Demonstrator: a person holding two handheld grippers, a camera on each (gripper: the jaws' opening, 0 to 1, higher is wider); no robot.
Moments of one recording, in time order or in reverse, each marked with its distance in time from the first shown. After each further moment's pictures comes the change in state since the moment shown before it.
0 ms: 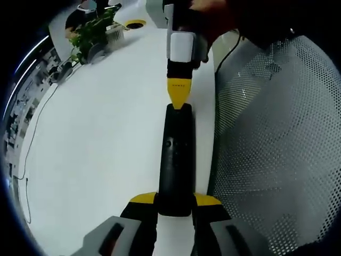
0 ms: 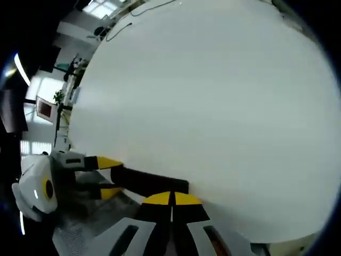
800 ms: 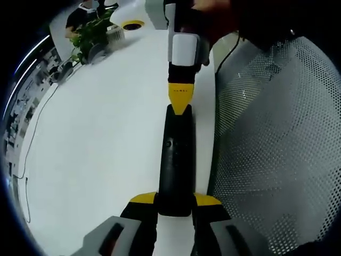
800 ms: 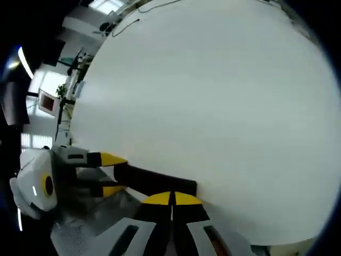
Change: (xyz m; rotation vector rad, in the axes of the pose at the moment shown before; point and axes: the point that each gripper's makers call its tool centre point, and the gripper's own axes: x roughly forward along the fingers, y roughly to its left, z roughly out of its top) left arm 0.000 0.000 0.000 -0.006 -0.004 0.000; right arm 0.005 0.009 -0.002 -0.069 0.016 -0.004
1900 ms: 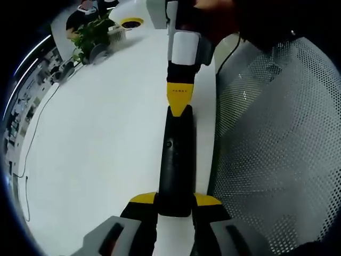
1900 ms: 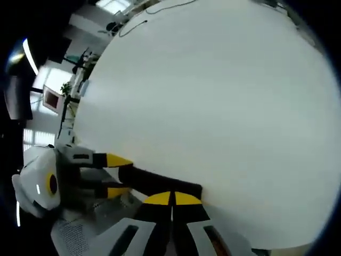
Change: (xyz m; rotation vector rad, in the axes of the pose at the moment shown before) left arm 0.000 -0.001 0.000 -0.007 -0.008 0.005; right arm -0.002 0.007 0.007 0.019 -0.036 0.068
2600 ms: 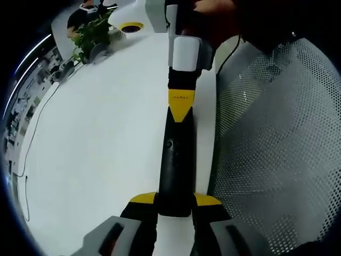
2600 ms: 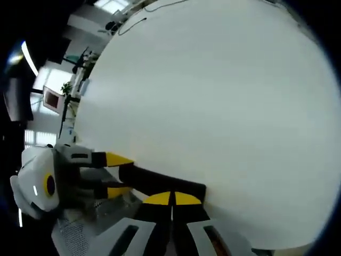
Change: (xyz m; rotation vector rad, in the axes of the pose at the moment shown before) left arm 0.000 0.000 0.000 -0.002 0.001 -0.003; right arm 0.007 0.001 -0.005 -0.004 0.033 -0.011
